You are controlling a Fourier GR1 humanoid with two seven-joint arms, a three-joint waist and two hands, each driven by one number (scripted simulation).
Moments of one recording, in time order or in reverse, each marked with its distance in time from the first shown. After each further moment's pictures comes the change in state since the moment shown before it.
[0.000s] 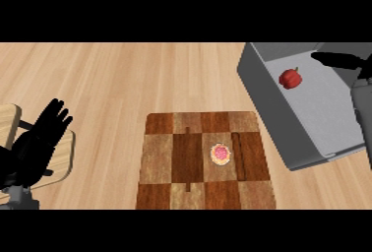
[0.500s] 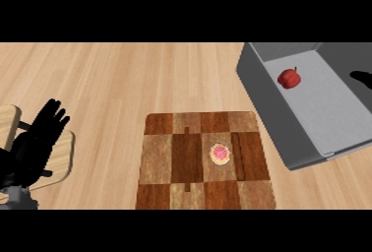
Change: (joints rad) left arm -0.001 -0.003 0.020 0.019 -0.011 -0.008 -0.029; right arm 0.301 -0.062 -0.072 -0.393 -0.186 0.171 0.010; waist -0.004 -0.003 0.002
